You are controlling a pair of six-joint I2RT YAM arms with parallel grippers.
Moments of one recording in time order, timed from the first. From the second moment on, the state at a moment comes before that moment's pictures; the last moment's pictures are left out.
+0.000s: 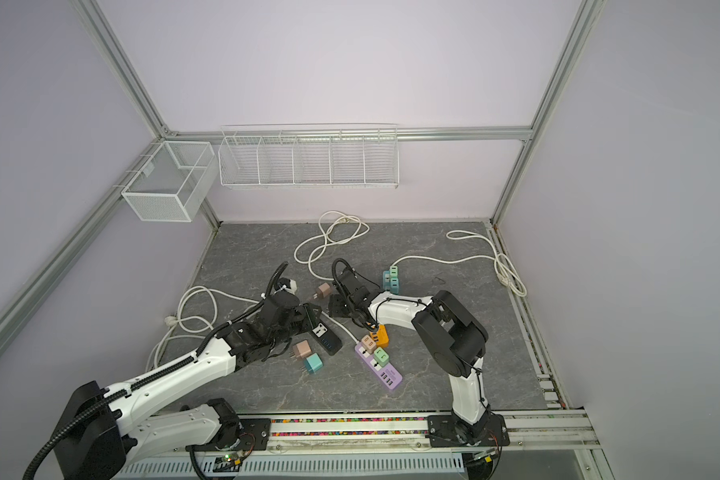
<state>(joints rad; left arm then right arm) -0.79 1.13 0.70 -0.25 -0.18 -0.86 0.82 1.91 1.19 -0.13 -0.01 0.71</state>
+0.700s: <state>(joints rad) -0.79 1.23 0.78 -0.23 -0.09 -0.83 0.74 1.47 1.05 -0.39 0.14 0.62</state>
